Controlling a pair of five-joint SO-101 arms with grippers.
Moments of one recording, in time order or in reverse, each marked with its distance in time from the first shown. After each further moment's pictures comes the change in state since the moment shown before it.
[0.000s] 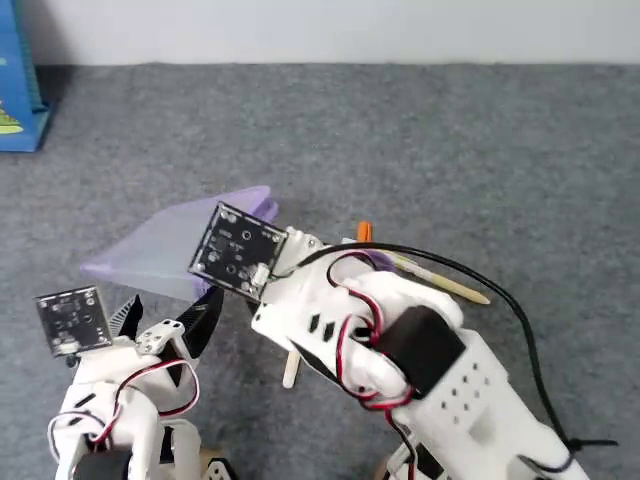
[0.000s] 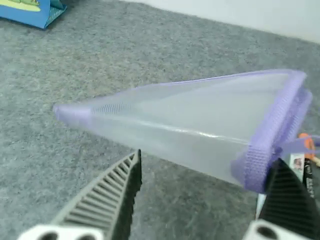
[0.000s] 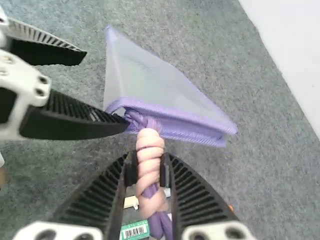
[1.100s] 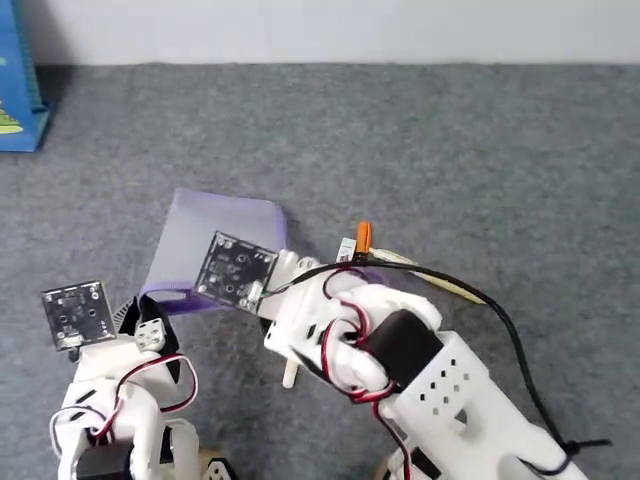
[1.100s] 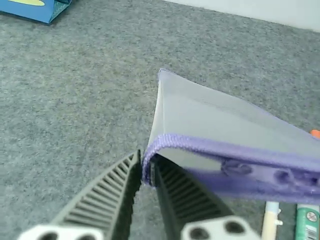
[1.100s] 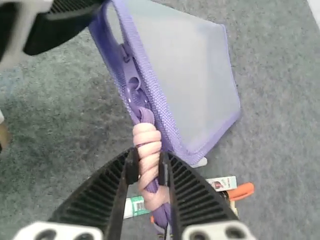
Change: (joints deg) left arm -1.5 0.4 0.8 -1.0 -1.1; right arm 2.2 -1.3 13.2 -2.3 3.1
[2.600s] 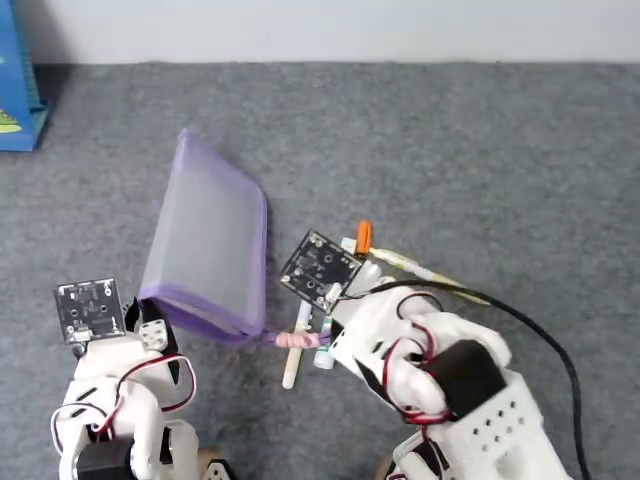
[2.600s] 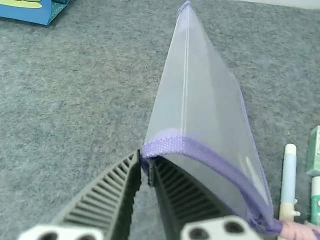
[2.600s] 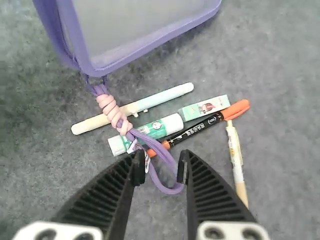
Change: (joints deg) left arm 0.2 -0.1 2.3 -0.8 -5.0; right arm 11.2 -16.0 12.3 9.3 -2.4
